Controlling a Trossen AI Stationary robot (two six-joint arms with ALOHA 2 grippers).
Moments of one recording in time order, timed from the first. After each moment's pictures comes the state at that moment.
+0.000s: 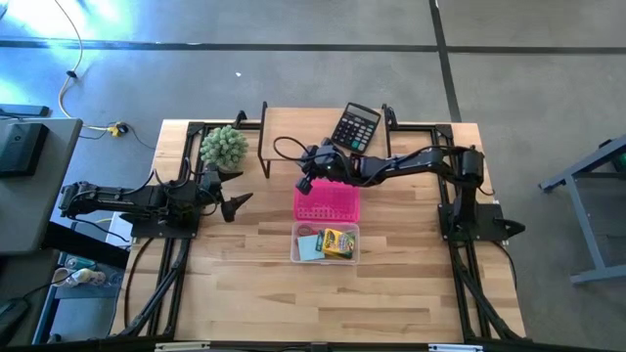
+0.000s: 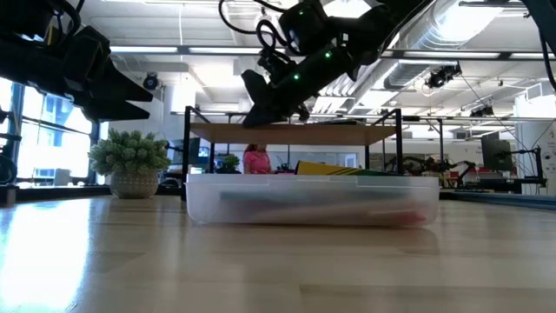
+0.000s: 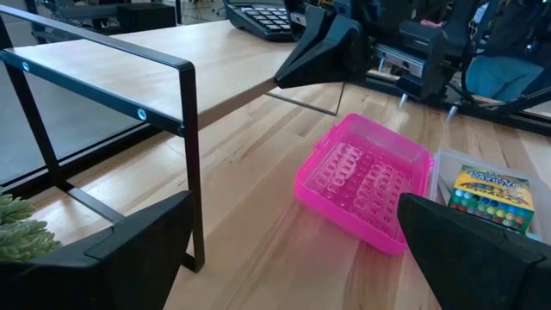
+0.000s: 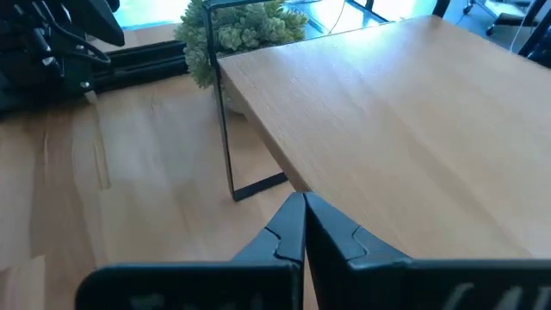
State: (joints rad) left arm 0.11 0.24 0.09 -0.11 -0.46 -0.22; right arm -0.19 1.91 1.24 0.23 0.27 0.09
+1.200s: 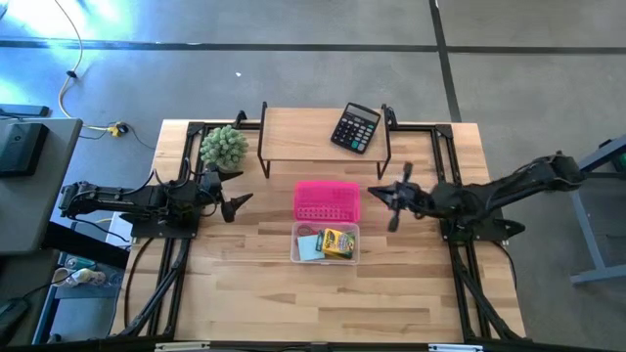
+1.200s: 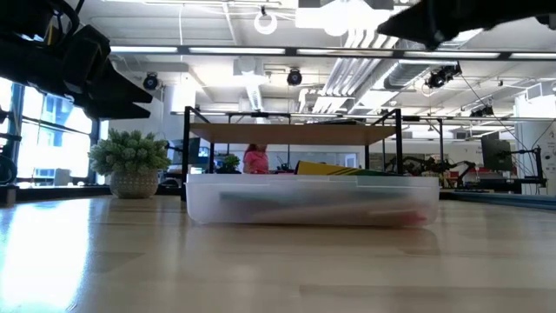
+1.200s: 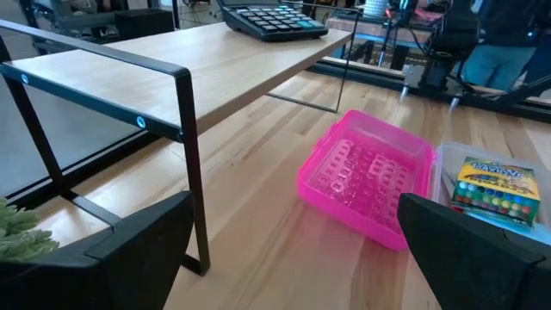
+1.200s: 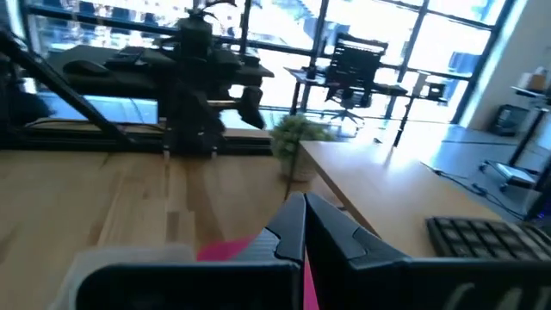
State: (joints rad) left arm 0.11 0.24 0.09 -0.11 -0.45 -0.18; right arm 0.23 0.86 0.45 0.36 0.52 -0.14
